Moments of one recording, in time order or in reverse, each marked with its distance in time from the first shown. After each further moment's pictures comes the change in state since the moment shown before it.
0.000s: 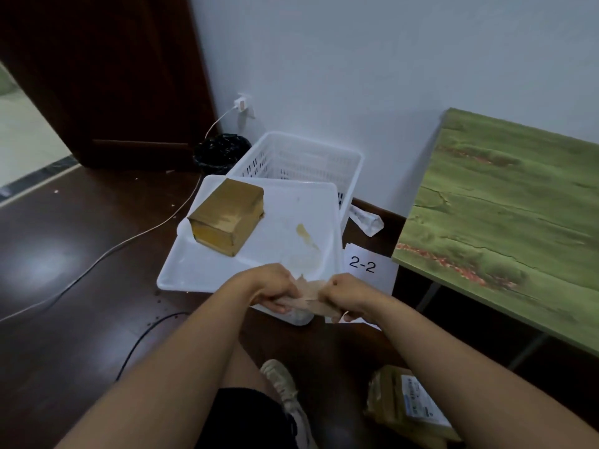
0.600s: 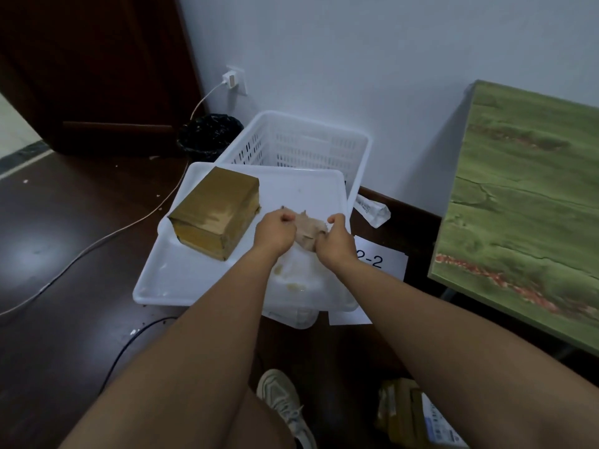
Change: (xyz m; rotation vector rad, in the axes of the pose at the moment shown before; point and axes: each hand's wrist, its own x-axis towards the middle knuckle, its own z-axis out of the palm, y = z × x) left_hand 0.115 0.030 -0.041 -0.196 0.578 0.311; right_hand 0.143 -0.034 -0.002 0.071 0.498 -0.153
